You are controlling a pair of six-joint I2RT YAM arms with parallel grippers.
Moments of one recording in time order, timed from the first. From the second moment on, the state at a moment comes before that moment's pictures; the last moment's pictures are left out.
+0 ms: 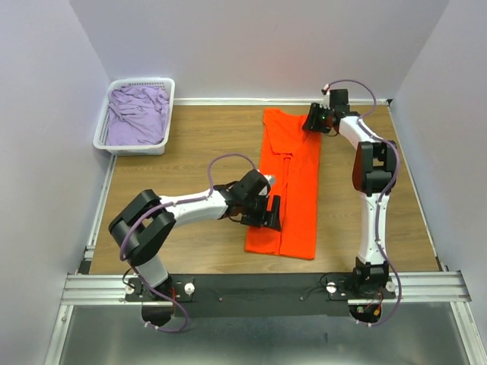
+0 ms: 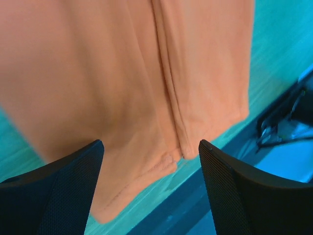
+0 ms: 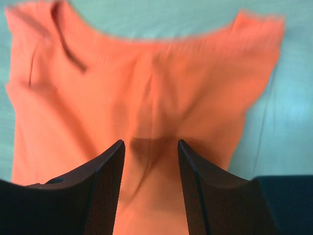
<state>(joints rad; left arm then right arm) -0.88 1.66 0.93 -0.20 0.32 -0.67 0.07 2.46 2.02 -0.30 -0.31 0.22</state>
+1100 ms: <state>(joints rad) -0.27 1.29 0.75 -0.16 0.06 -0.40 0.55 2.28 1.80 -0.37 0.25 -0.10</state>
